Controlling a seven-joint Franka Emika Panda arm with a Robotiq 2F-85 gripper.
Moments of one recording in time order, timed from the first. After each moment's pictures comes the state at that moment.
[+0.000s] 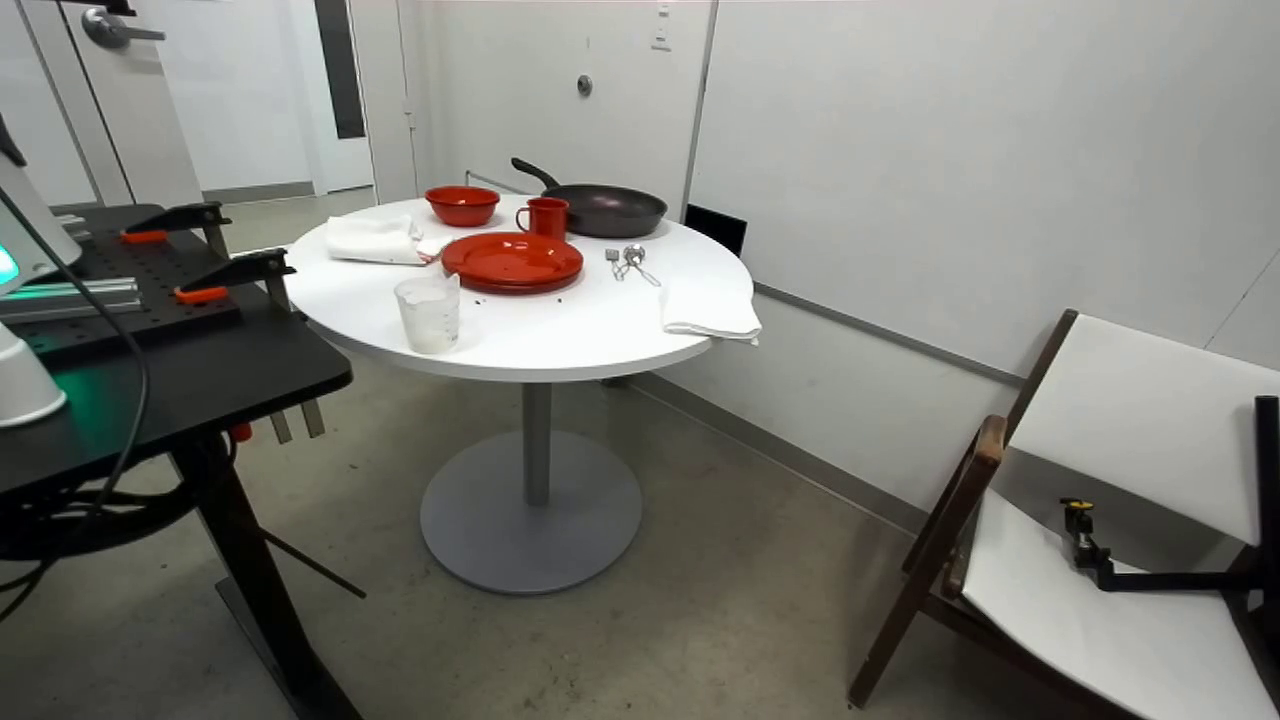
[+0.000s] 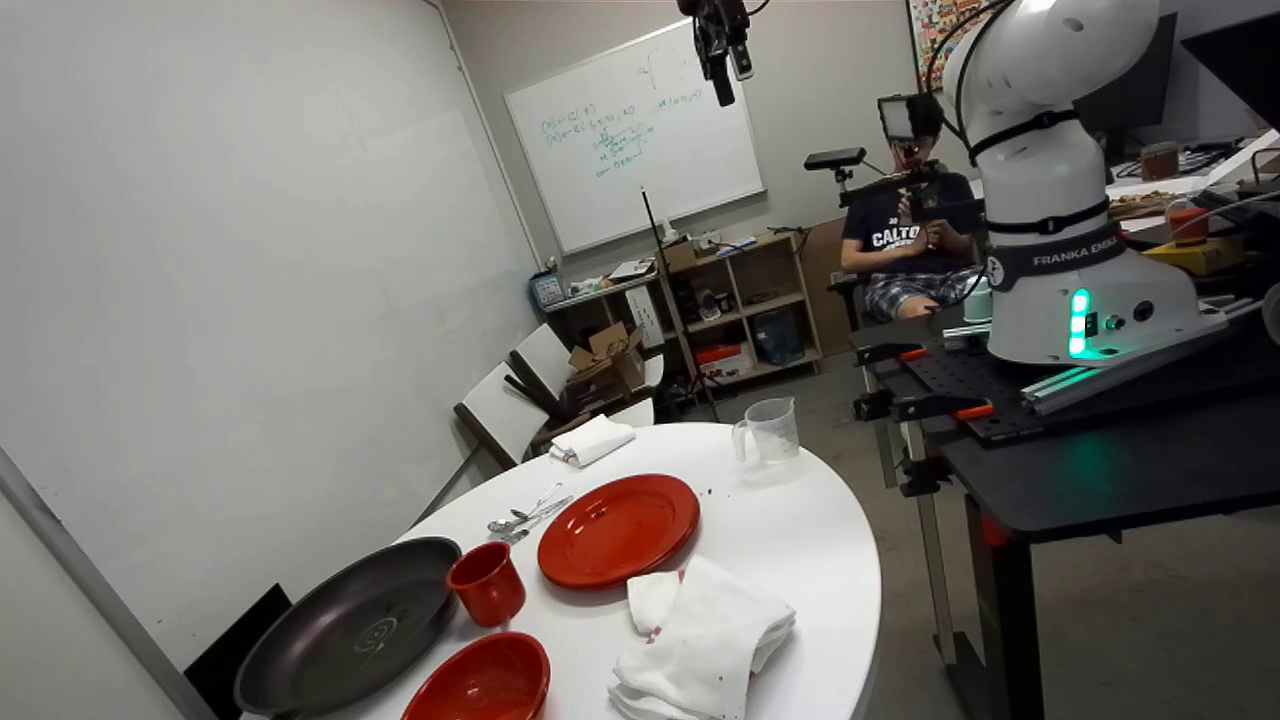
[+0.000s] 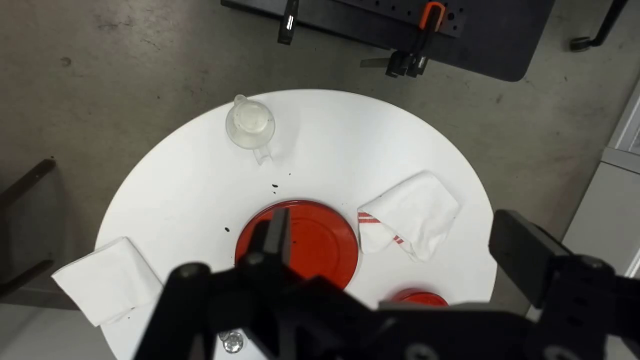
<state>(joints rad) -0.01 -0.76 -0.23 -2.37 -0.07 1.58 -0.41</state>
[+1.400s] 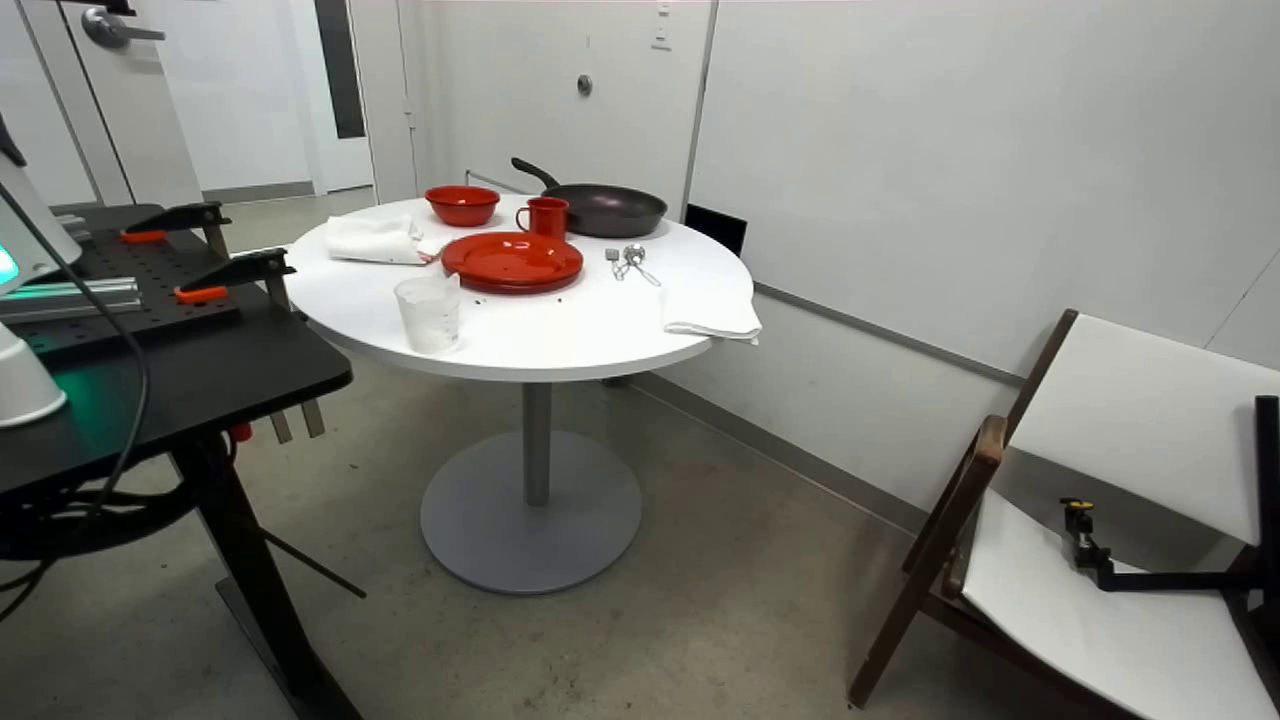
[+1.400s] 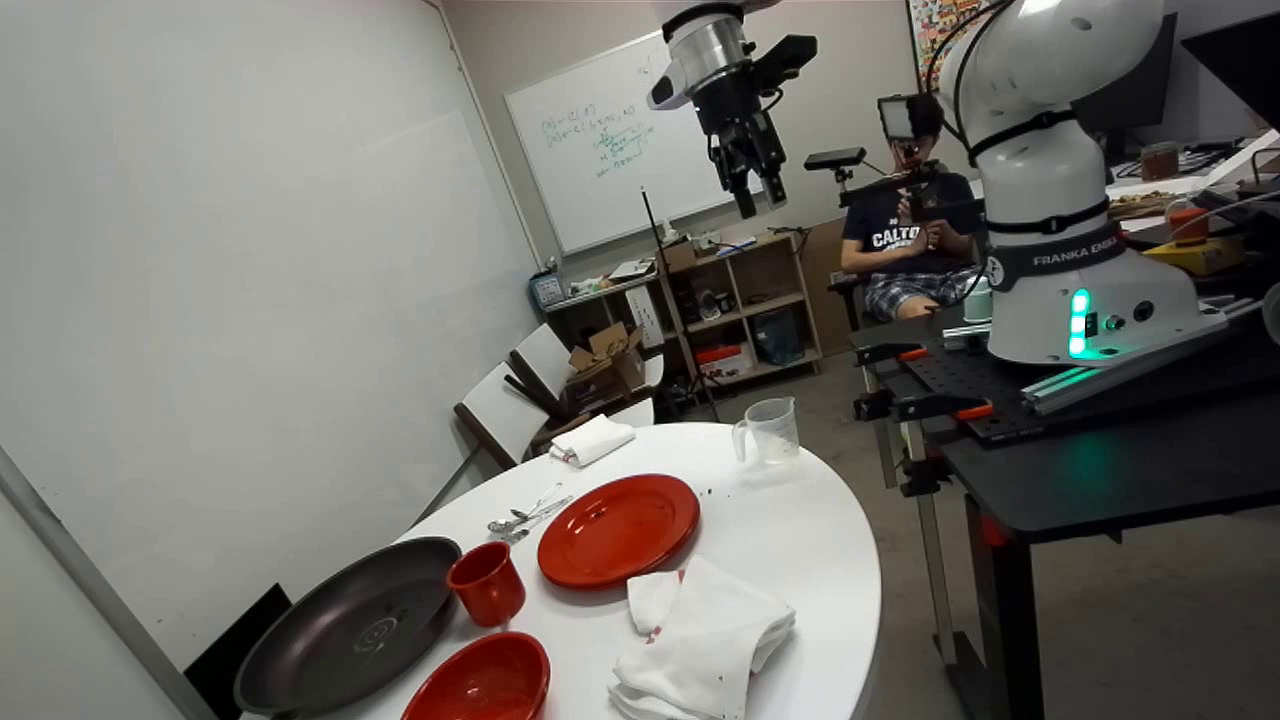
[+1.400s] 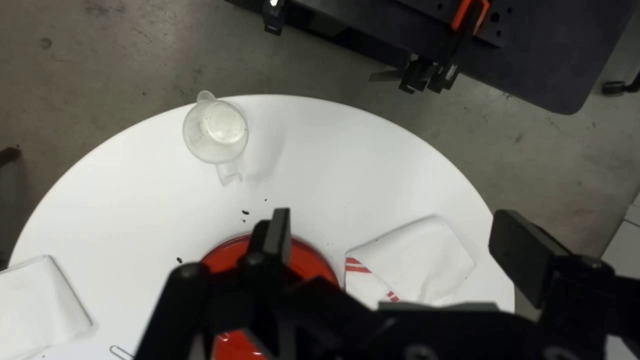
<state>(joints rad) 0.04 -0.70 -0.15 -2.73 -0.07 1.96 -0.41</state>
